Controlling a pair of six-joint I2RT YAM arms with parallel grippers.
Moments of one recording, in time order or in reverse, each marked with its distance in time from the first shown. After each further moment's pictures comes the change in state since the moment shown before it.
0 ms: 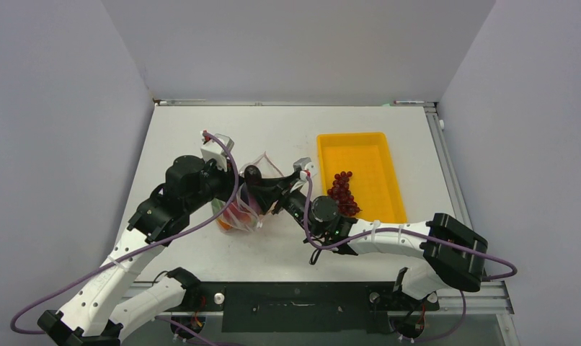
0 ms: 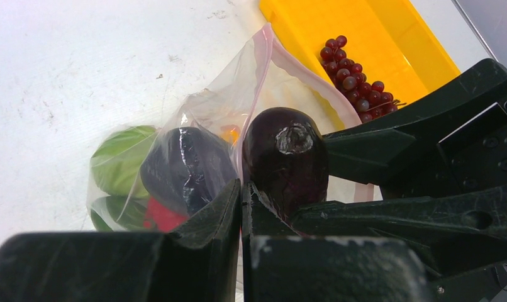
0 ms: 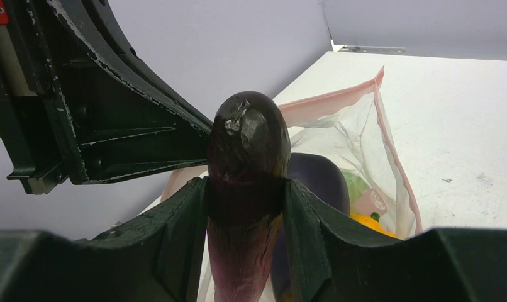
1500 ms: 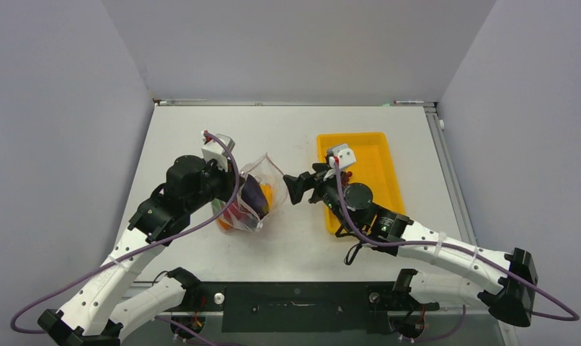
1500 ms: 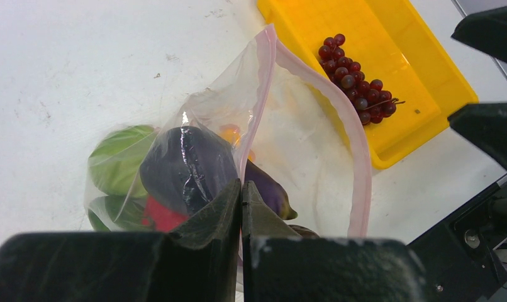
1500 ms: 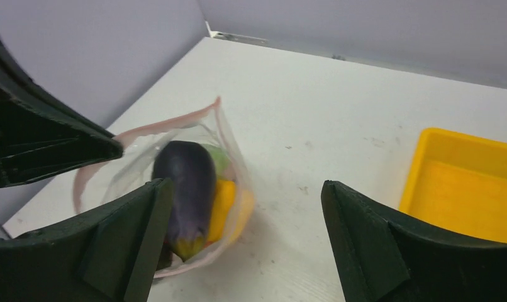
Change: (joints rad) left arm 0.000 0.003 0.000 0.000 0.002 0.000; right arm -0.051 -0.402 0.088 -0.682 0.181 -0.164
